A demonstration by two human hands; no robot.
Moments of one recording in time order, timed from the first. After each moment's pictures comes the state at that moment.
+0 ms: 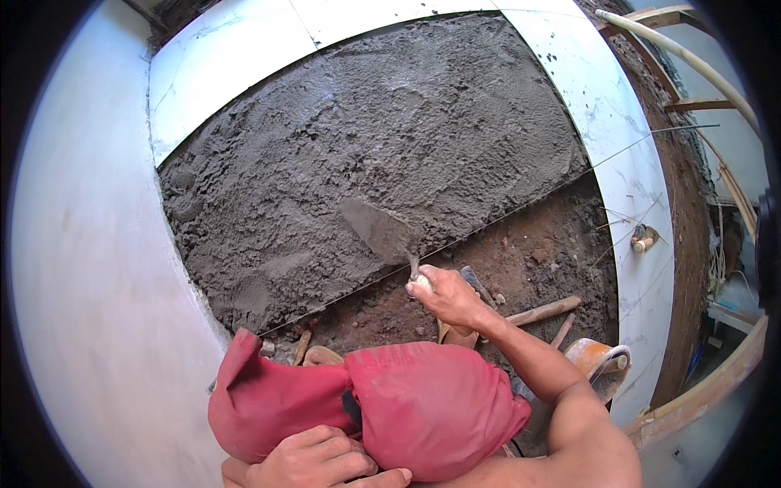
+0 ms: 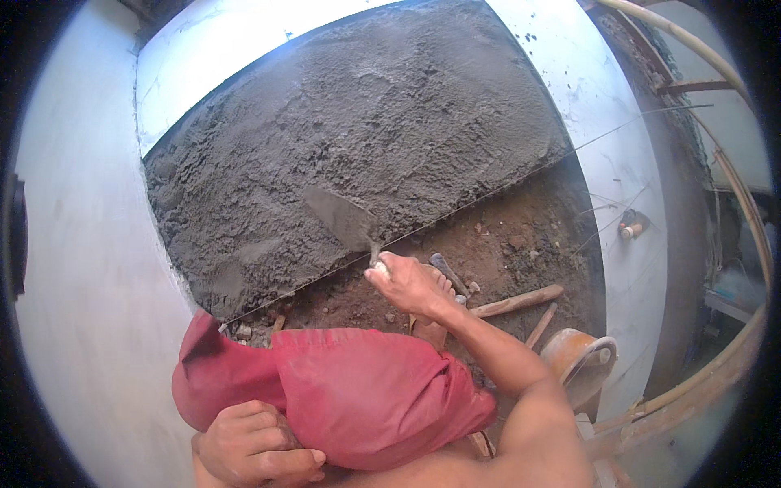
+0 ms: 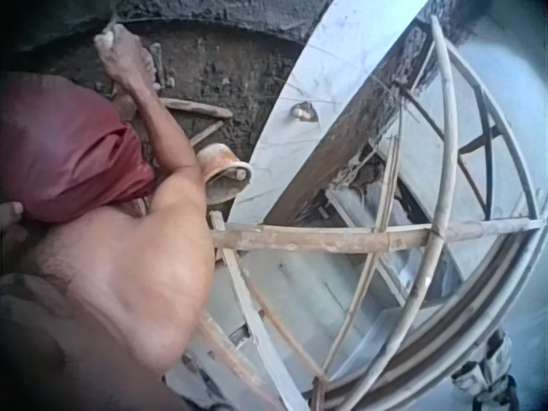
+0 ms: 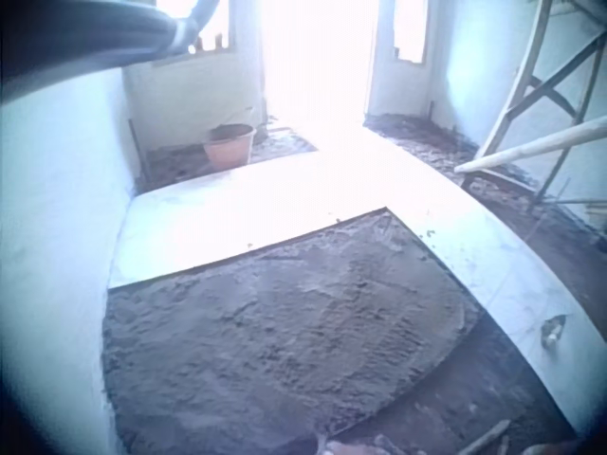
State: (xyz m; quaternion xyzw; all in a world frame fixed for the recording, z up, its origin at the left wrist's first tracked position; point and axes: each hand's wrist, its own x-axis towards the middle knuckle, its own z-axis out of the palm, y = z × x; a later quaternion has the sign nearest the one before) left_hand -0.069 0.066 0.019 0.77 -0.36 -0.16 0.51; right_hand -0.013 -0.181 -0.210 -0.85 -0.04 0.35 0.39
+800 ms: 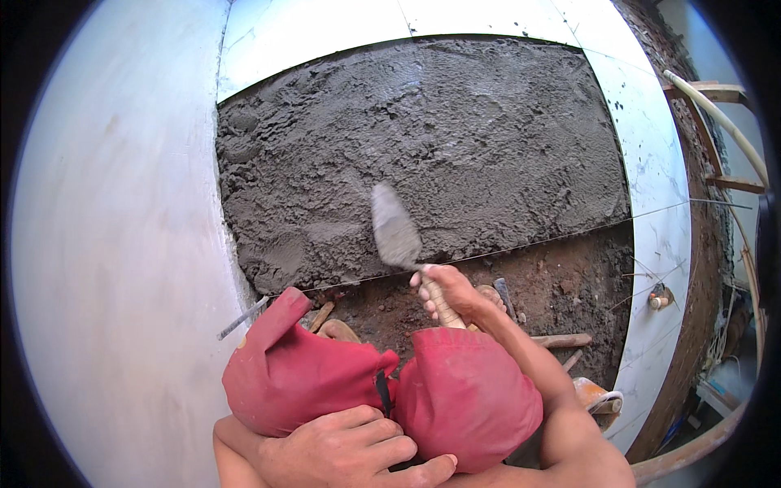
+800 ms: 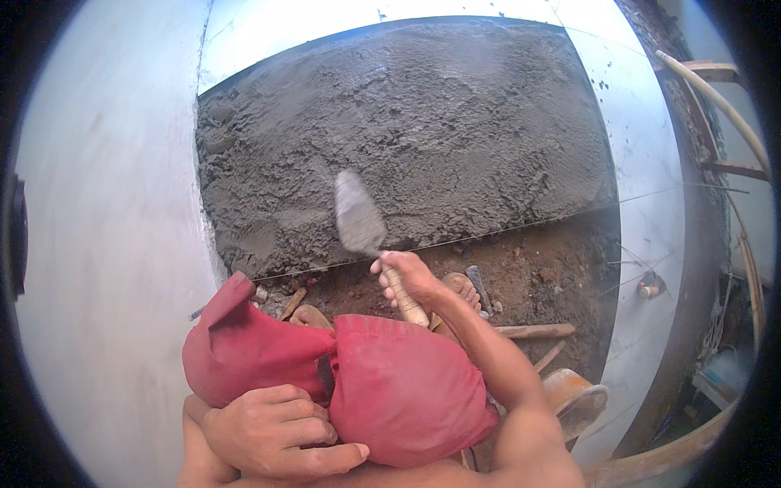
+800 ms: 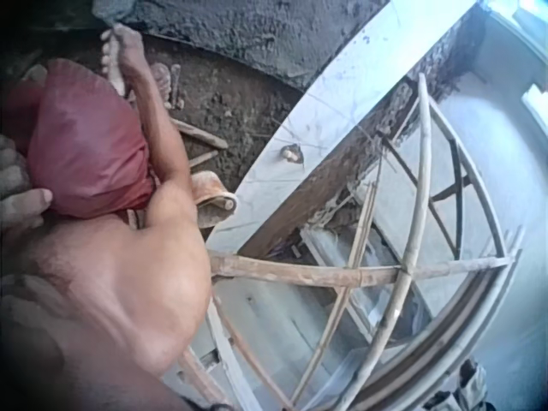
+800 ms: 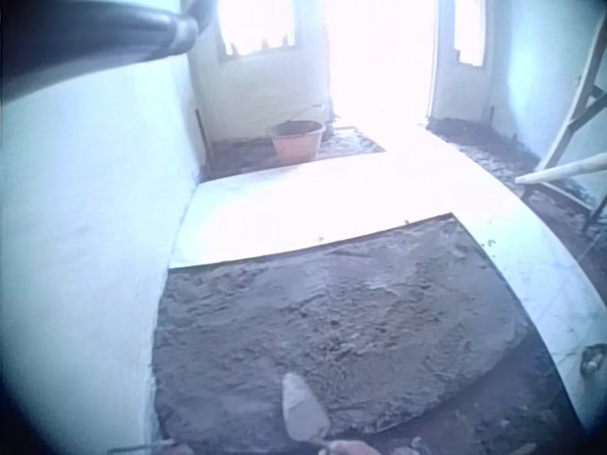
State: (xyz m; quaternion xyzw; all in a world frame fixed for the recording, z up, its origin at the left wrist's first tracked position) left_hand -0.088 0.071 0.024 0.81 -0.36 -0.13 0.44; right_hand -0.011 -0.128 -0.235 -0.46 0.18 0.57 0.66
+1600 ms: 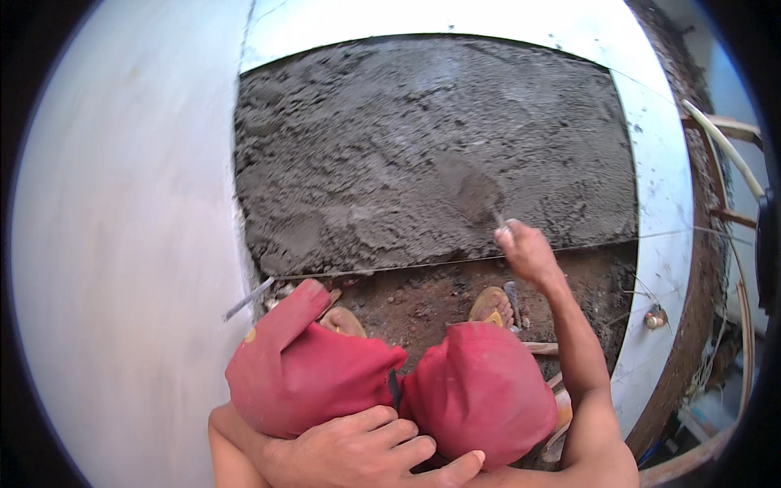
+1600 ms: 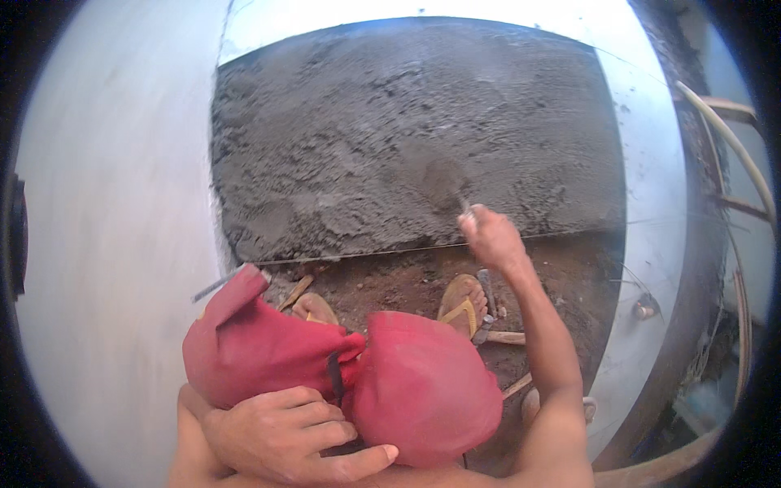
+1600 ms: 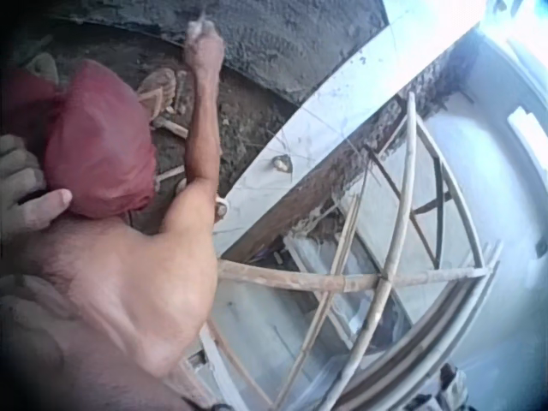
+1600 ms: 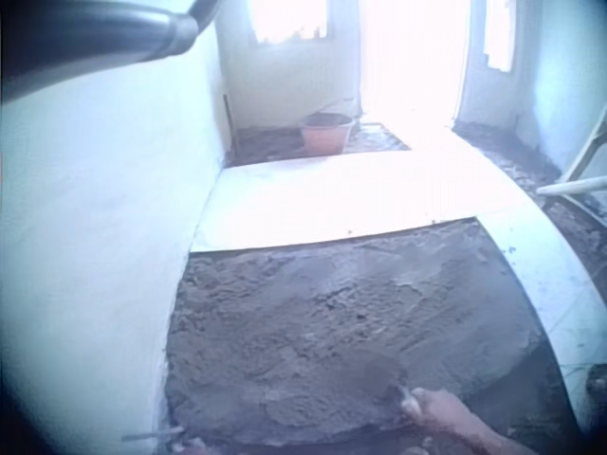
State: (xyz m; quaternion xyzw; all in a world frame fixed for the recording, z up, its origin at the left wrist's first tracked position) left_hand -0.093 0.084 0.032 0.84 -0.37 -0.12 0.38; right_hand 0.066 -0.177 -0.201 -0.92 -0.08 0.31 0.22
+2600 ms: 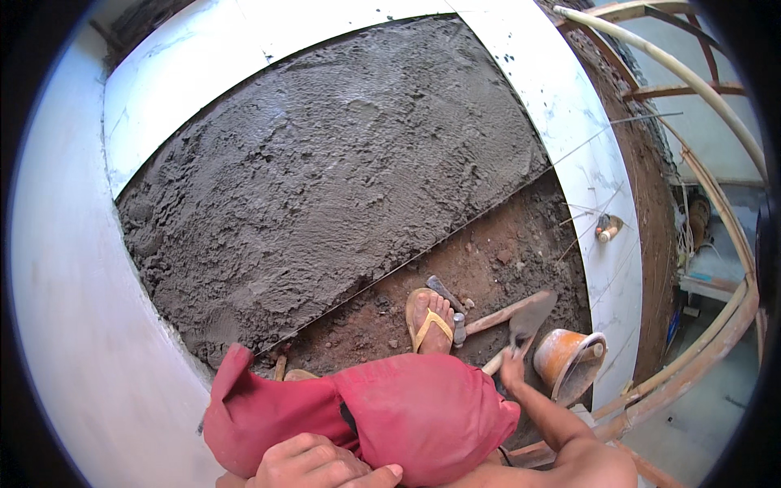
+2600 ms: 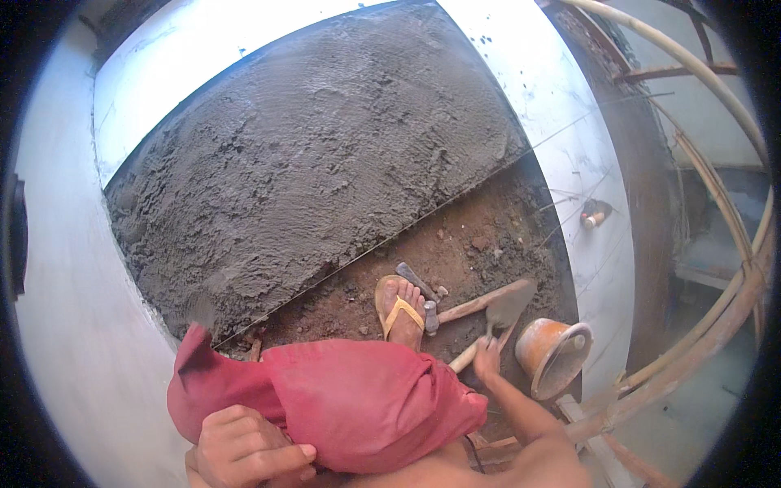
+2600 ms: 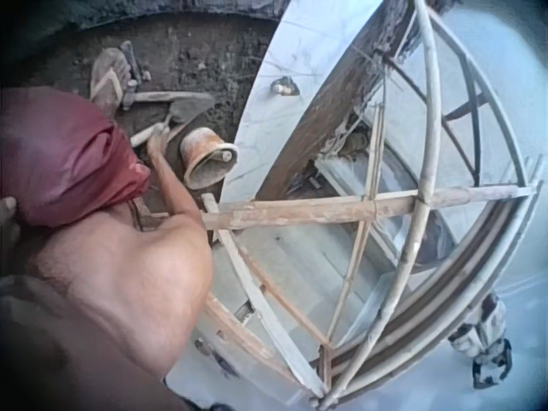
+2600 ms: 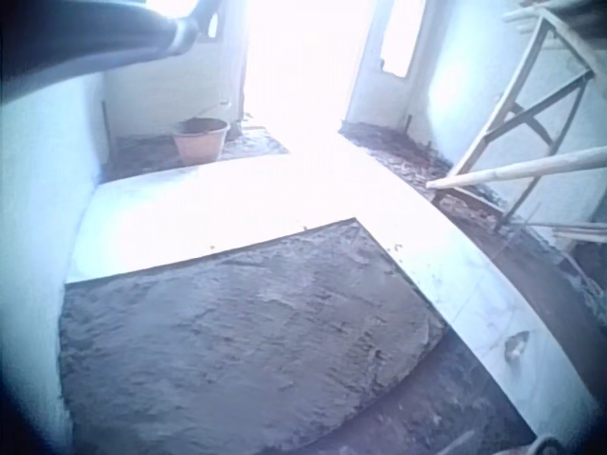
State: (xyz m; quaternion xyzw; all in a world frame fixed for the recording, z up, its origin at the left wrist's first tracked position) left_hand -0.036 0.065 0.010 0.78 -0.33 -0.10 0.52; right_hand -0.266 -0.364 -0.270 -0.80 0.52 0.22 0.21
